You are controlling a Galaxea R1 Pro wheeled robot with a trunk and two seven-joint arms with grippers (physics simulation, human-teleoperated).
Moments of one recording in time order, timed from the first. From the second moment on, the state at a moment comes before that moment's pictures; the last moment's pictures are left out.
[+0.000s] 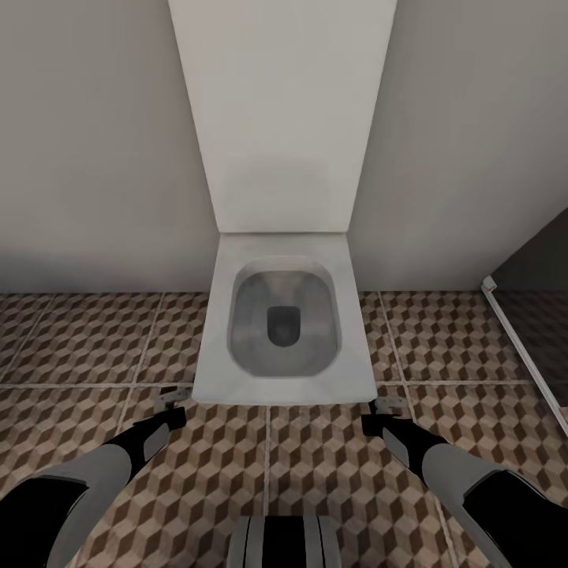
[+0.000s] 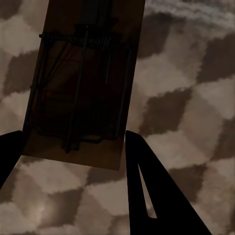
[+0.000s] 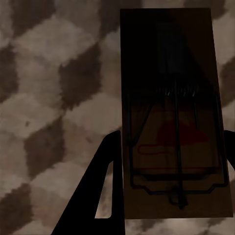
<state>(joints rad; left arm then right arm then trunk) -0.91 0.09 -0.17 -0.07 0.41 0.04 0.13 -0.92 -0.04 0.55 -0.07 -0.55 0.12 -0.05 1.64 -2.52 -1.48</state>
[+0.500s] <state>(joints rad) -0.91 0.09 -0.17 -0.07 0.41 0.04 0.13 -0.92 -0.04 0.55 -0.07 -0.55 0.12 -0.05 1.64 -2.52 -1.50</state>
